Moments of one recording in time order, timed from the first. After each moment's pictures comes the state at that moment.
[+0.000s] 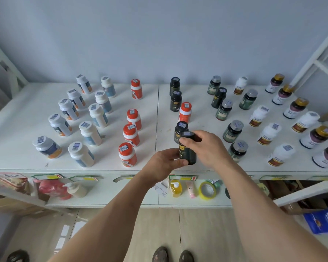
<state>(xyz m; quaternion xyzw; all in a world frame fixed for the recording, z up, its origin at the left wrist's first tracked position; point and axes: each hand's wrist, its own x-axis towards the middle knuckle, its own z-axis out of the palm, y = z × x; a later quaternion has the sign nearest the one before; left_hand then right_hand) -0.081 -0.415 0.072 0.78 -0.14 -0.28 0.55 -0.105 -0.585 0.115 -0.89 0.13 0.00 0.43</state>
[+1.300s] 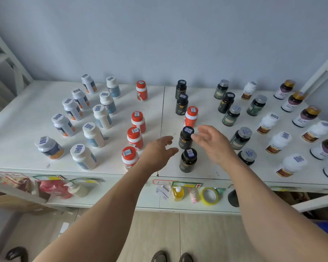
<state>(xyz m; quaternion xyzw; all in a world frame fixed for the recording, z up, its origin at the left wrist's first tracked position) -0.036 -0.412 0.090 0.90 -0.12 -0.16 0.38 -0.071 -0.609 0.095 -0.86 0.11 0.00 0.50</state>
